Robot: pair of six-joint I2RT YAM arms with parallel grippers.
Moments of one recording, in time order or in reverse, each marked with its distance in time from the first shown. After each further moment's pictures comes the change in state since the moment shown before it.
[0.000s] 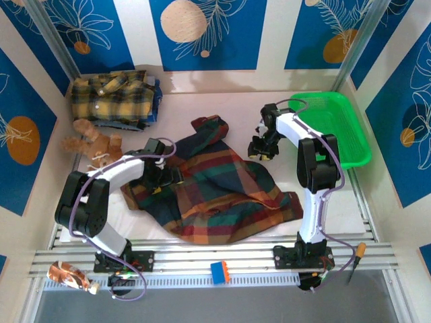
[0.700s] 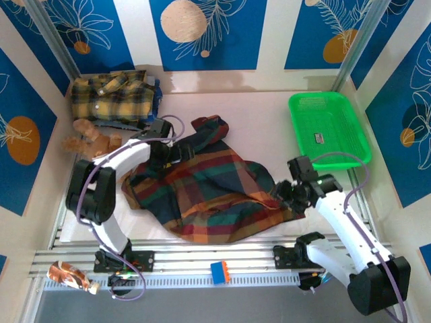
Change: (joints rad) left arm -0.015 0.103 0.273 0.062 0.050 0.084; right arm 0.047 -1.117 -0.777 -0.031 0.164 0.595
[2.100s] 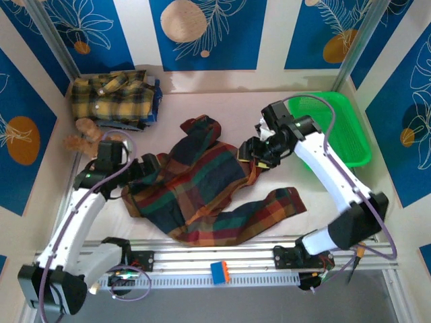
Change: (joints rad) left arm 0.156 -0.700 -0.291 -0.218 -0.088 -0.025; right arm 0.131 0.538 0.654 -0.137 -0.197 -0.295
